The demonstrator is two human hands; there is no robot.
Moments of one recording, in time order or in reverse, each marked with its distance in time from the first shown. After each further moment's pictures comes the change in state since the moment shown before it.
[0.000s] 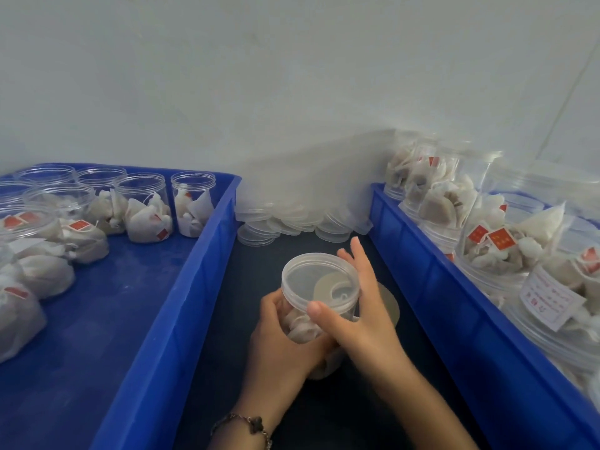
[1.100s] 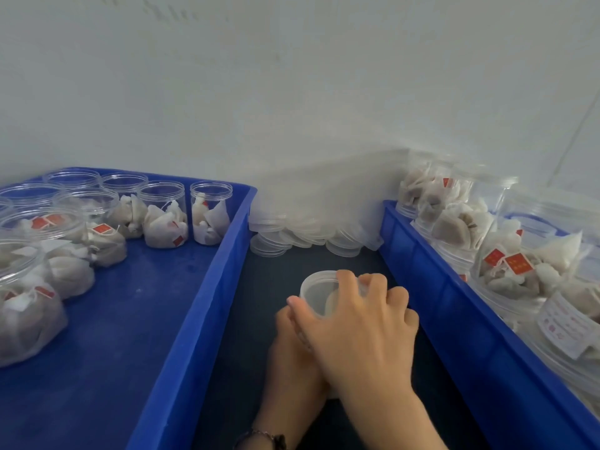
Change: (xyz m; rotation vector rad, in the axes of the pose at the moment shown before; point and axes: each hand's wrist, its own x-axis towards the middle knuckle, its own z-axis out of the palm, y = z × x) left_hand 0.012 -0.002 0.006 -0.050 -0.007 -0.146; right_hand -0.002 -0.045 0.035 -1.176 0.201 0.117
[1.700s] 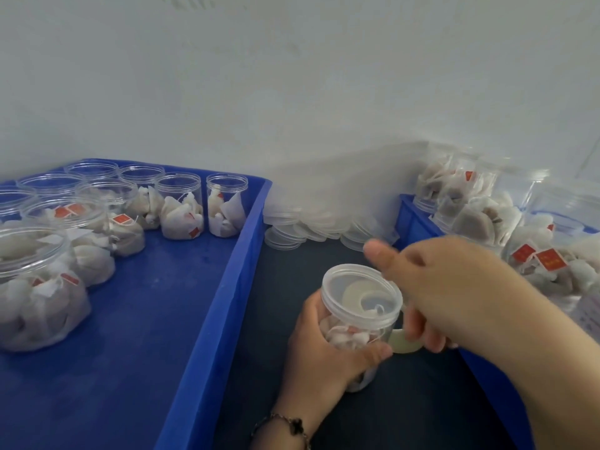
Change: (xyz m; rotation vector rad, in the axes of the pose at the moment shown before) left_hand -0.014 -0.002 -0.008 -0.062 -0.172 0.227; right_hand 0.027 0.028 -0.078 0.243 -0.293 -0.112
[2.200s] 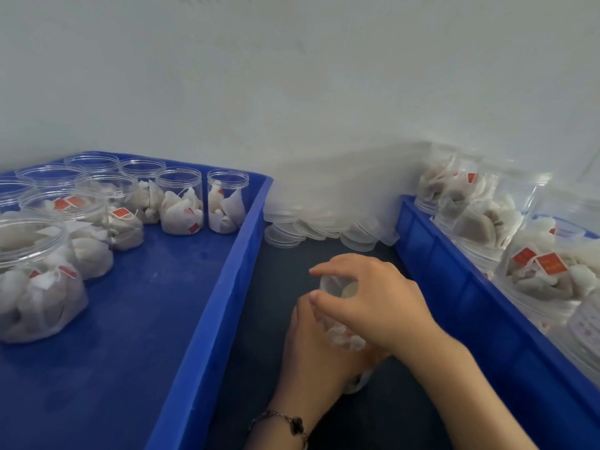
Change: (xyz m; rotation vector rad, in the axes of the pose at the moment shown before) left_hand 0.011 -0.017 0.000 0.201 0.089 0.053; right_hand 0.038 0.008 0.065 0.016 0.088 -0.344
